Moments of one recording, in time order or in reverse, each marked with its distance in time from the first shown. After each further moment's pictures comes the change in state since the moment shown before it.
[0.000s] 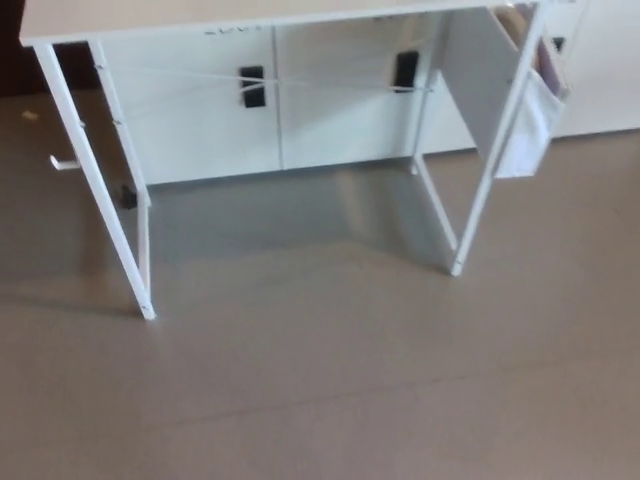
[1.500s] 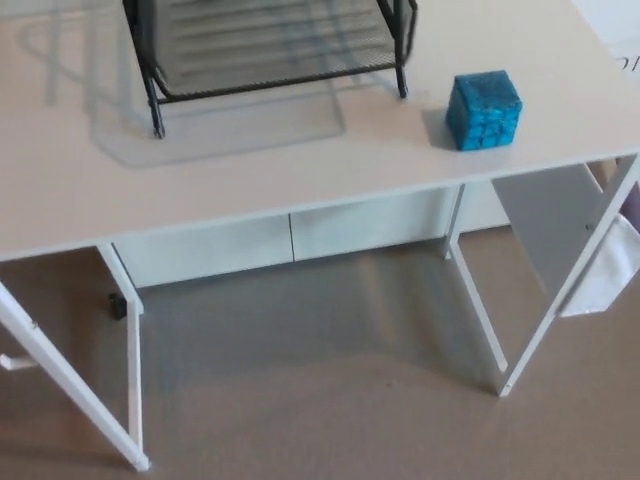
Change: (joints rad) left_arm -0.068 0.006 -0.026 -0.028 0.002 0.021 0.006; right_arm -0.042 -0.004 -0.008 0.017 0.009 -0.009 -0.015
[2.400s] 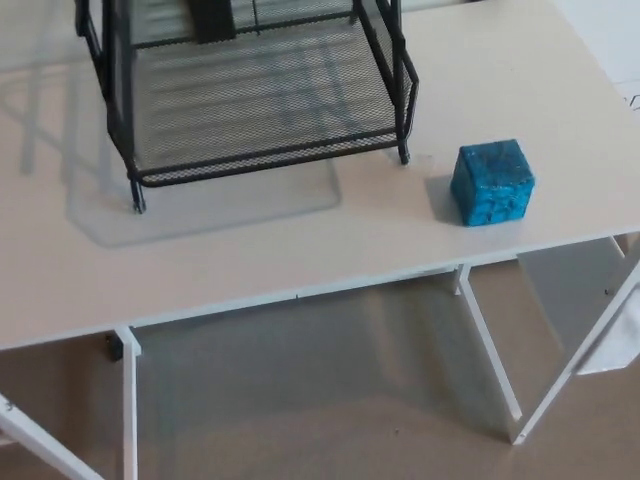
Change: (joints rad) left_arm 0.008 0.023 -0.041 0.116 0.015 -0.022 0.000; right_arm 0.010 -0.001 0.046 -0.018 -0.023 0.002 -0.004
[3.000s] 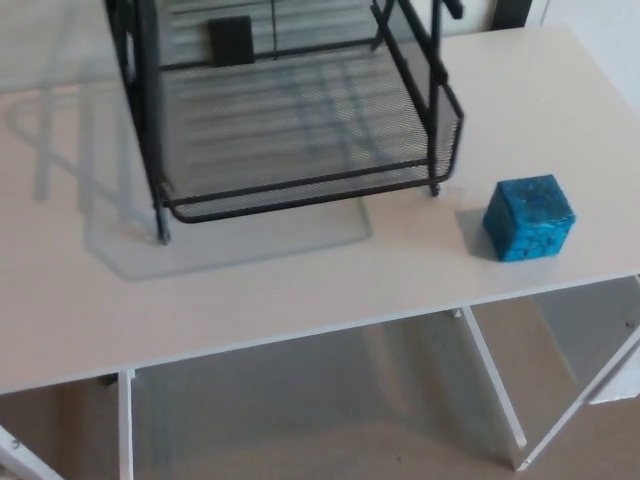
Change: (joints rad) left_arm -0.021 0.017 -0.005 0.058 0.000 -0.031 0.004; right_arm -0.005 0.010 -0.047 -0.015 0.028 0.027 0.048
